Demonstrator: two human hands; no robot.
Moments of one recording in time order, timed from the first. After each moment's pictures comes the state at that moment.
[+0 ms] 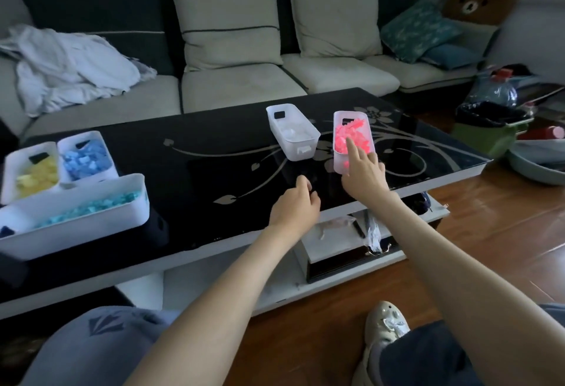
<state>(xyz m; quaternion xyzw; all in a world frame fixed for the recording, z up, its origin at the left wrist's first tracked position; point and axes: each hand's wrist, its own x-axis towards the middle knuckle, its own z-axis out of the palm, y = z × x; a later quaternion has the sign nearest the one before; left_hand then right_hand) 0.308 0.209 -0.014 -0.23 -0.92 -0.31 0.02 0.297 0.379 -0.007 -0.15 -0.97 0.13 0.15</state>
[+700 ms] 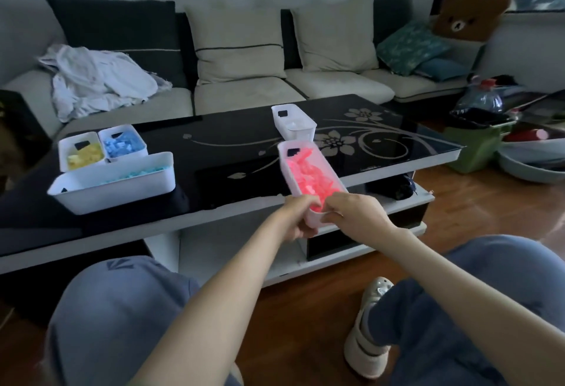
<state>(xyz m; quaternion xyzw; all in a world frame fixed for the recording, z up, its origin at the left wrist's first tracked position) 0.389 0.185 -0.023 0.02 -0.68 -0.65 -0.34 0.459 0.315 -0.017 0.06 -0.98 0.09 0.14</state>
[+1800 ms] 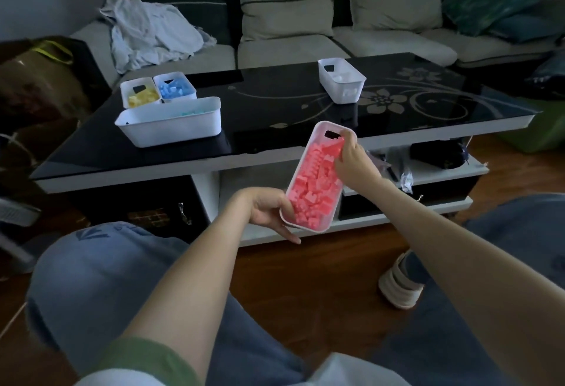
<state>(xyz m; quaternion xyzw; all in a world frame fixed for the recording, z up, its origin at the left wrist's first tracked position) 0.412 0.043 -0.064 -0.06 -0.62 -0.57 -0.53 0.398 0.254 -0.064 0.00 -0.96 0.25 0.13</state>
